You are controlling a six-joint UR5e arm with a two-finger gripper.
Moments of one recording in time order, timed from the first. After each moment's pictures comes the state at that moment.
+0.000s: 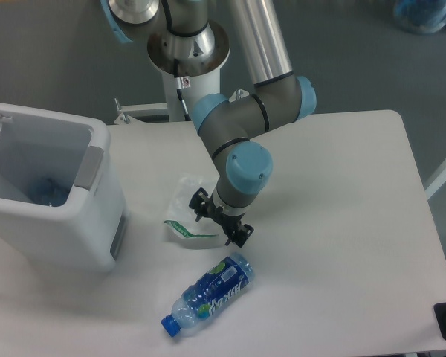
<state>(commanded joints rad) 2.43 -2.01 -1.82 -0.99 1.39 1.10</state>
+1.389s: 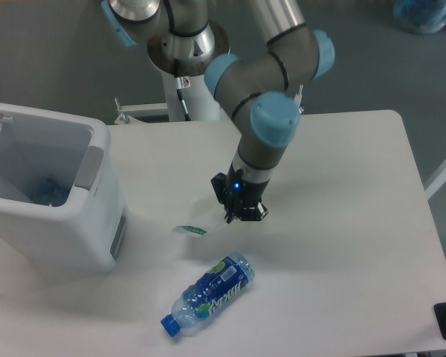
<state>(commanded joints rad) 2.57 -1.78 -1.77 -1.06 1.17 1.20</state>
